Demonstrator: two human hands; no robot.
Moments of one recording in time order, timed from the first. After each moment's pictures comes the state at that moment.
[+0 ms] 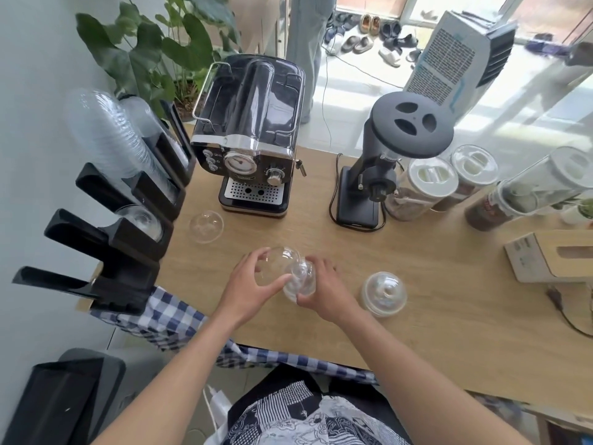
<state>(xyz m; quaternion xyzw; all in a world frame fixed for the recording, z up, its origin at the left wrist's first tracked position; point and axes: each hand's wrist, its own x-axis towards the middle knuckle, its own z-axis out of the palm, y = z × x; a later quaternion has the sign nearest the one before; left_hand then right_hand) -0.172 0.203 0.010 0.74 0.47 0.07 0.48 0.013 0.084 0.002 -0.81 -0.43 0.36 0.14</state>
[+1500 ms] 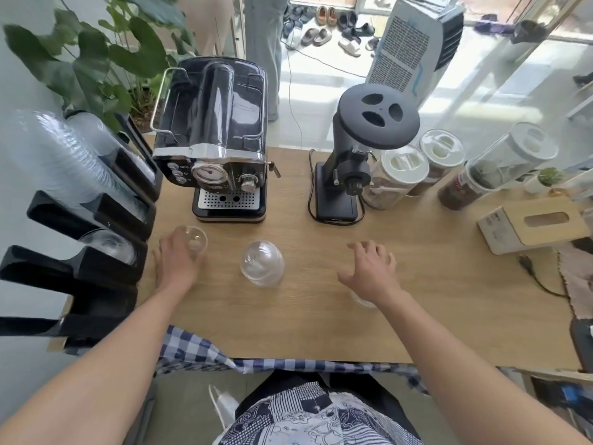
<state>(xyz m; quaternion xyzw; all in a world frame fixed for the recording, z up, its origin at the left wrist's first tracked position) -0.190 0.339 -0.041 0.76 0.59 0.01 0.26 0.098 0.046 0.018 -0.91 -0.34 0.23 -0.01</state>
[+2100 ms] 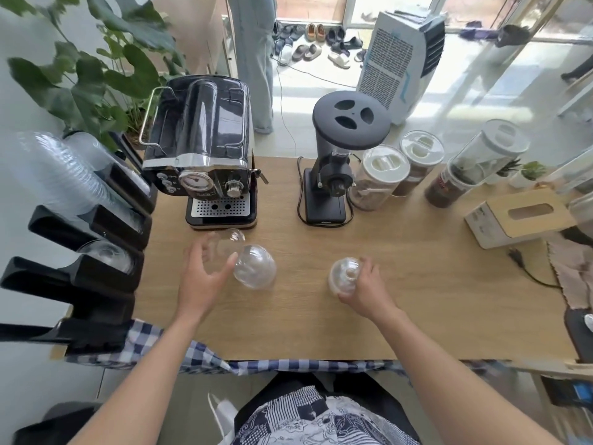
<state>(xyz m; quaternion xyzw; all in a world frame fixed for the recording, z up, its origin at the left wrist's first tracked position) -0.171 0.246 0.020 0.74 0.49 0.17 0.43 0.089 -0.006 -0.008 -0.90 -0.22 0.33 0.18</state>
